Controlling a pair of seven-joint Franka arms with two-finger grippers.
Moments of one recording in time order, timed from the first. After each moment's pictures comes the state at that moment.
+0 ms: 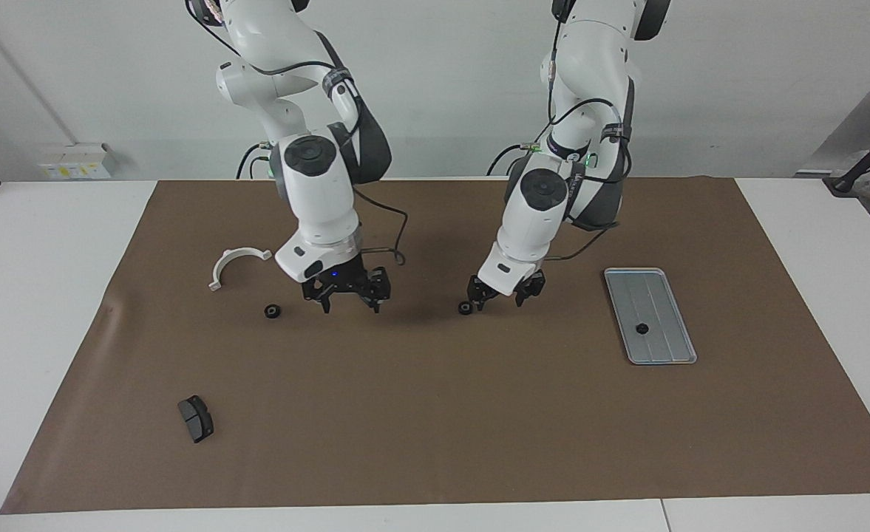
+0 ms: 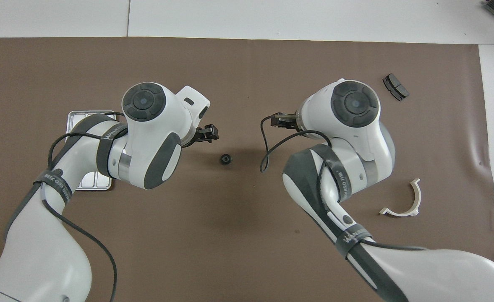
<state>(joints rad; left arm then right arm) -0.54 0.37 -0.01 -1.79 -0.07 2.21 -0.55 0.32 0.28 -0.03 -1.76 0.00 2.15 0.28</state>
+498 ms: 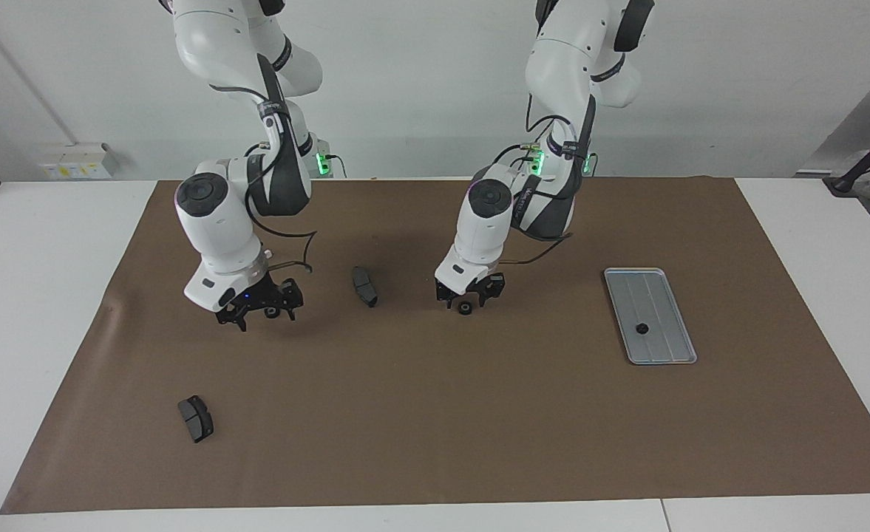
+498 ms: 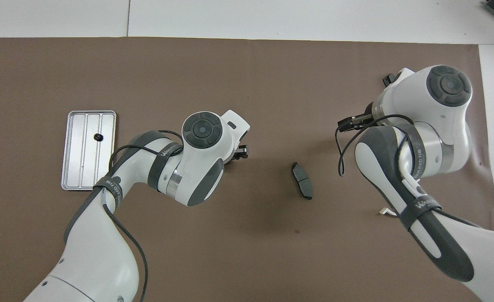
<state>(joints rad) -0.62 0.43 -0.01 -1.83 -0.06 2.29 -0.58 0.11 0.25 -0.03 -1.98 0.00 2.29 -0.19</state>
